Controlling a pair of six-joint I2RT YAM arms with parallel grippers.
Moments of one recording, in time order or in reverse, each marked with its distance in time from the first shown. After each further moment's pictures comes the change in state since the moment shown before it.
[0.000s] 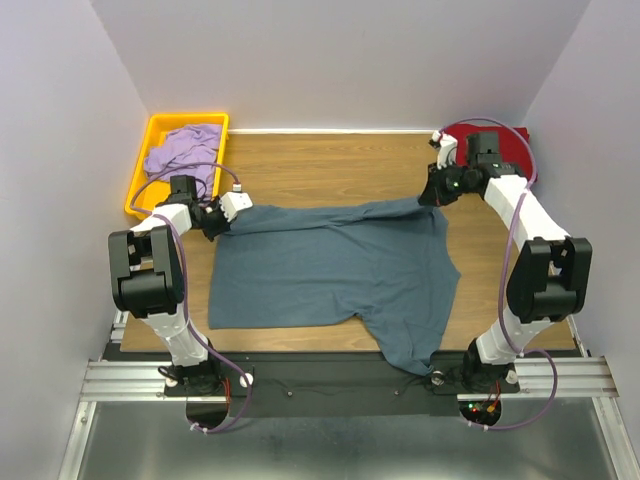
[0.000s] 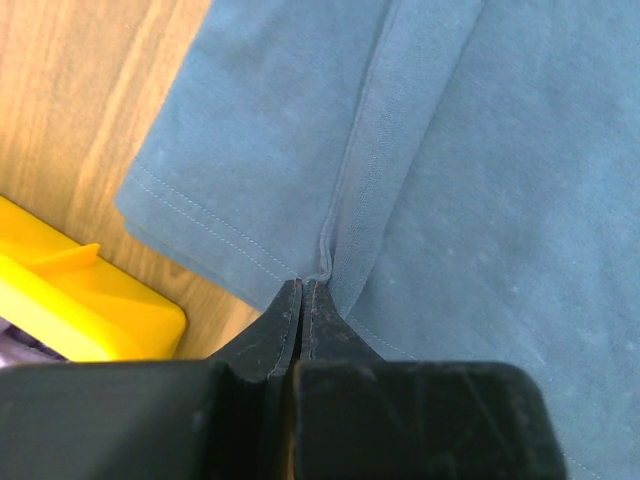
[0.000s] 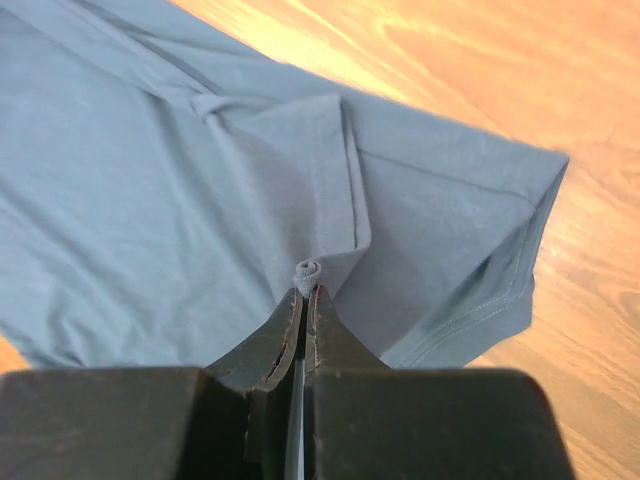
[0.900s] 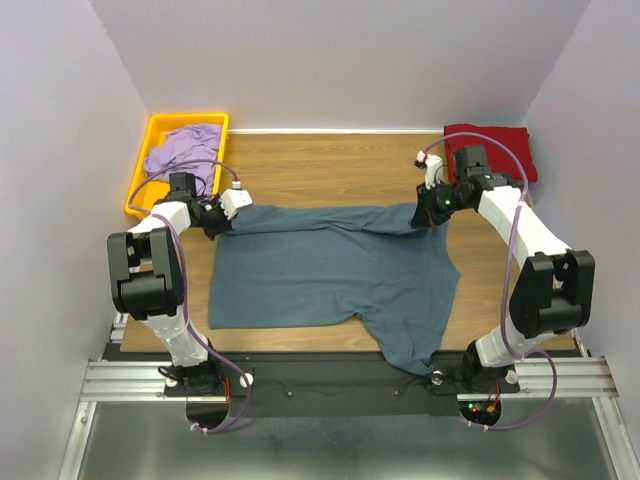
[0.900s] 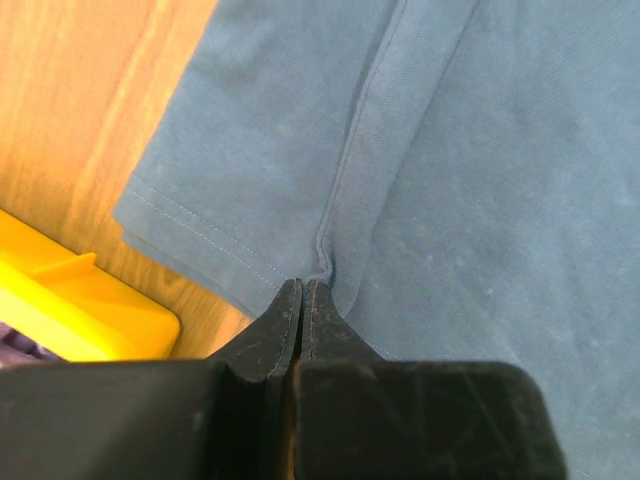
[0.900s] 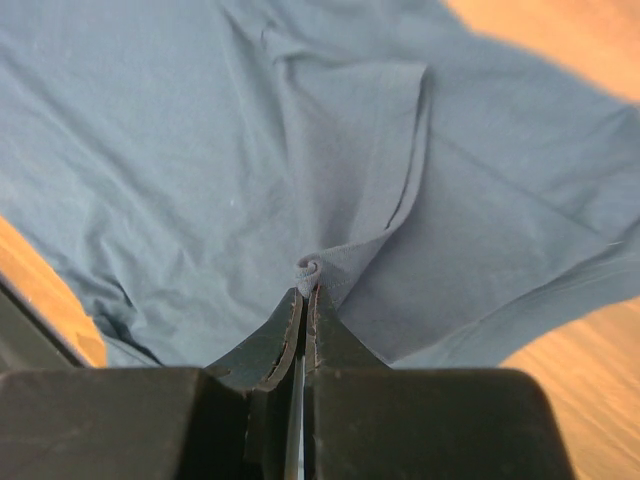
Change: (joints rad) left arm -0.006 -0.010 0.026 -0.053 0.032 -0.014; right arm 0.080 -0.100 -0.108 -0.128 -0.016 -0.057
